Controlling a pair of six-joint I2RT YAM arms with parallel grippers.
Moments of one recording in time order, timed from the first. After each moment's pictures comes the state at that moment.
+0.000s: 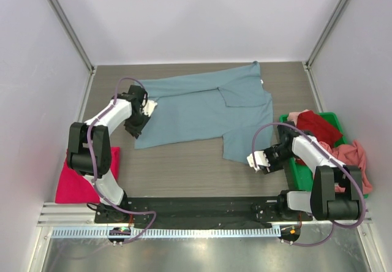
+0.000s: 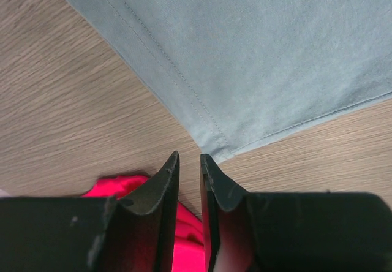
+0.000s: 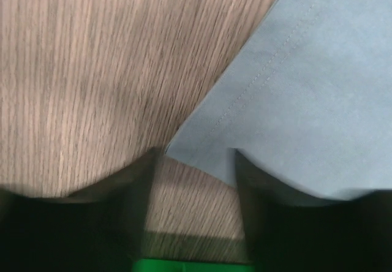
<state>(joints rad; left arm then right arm) -0.17 1.74 1.21 -0.84 -0.06 0.33 -0.01 1.26 0.62 -0.90 -0.47 -1.94</state>
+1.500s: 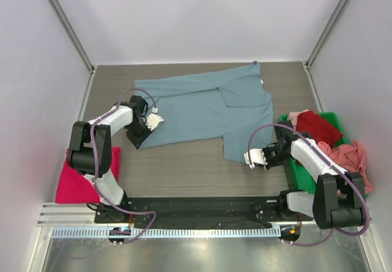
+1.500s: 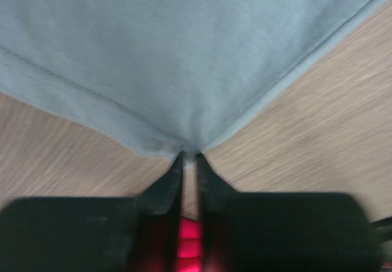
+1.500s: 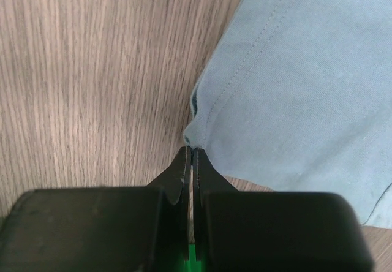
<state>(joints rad) -0.16 1.75 1.08 -0.83 0.07 0.65 0.06 1.21 0.61 -0.85 -0.39 -1.76</state>
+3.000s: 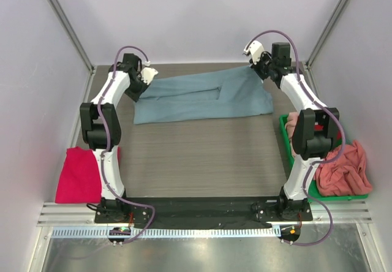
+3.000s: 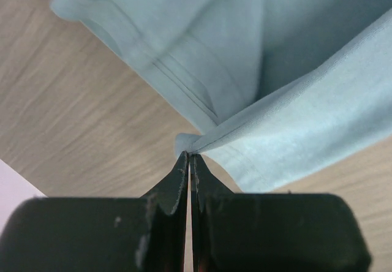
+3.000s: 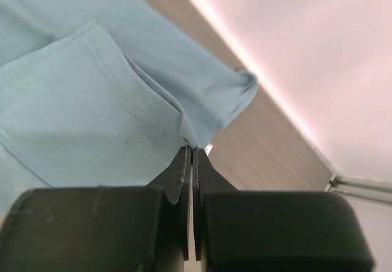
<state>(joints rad) -0.08 2.12 1.85 -0.90 0.03 0.62 0.06 1.91 1.63 -0.28 -0.30 -0.74</state>
